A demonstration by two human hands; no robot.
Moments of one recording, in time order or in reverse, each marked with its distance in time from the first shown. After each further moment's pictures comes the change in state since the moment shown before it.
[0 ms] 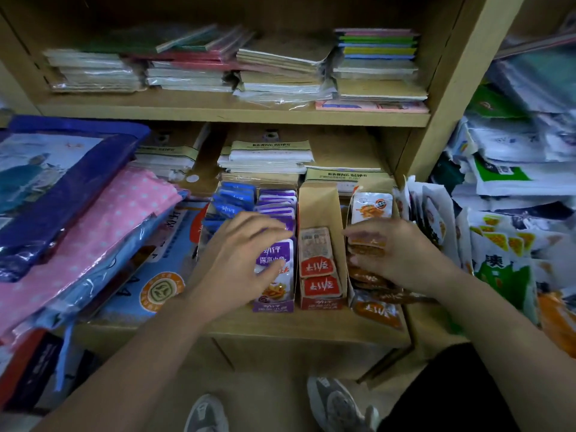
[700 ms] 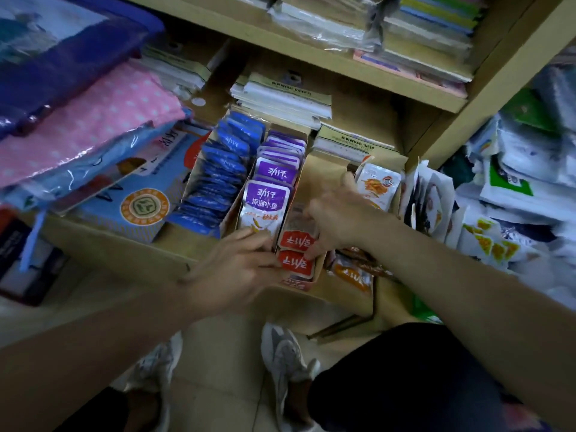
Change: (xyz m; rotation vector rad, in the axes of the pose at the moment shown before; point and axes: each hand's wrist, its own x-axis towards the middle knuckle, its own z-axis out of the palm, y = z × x) left_hand -0.069 0.037 0.055 0.042 0.008 0.280; right_hand 0.056 -0.025 0.041 -0.879 -0.444 -0.257
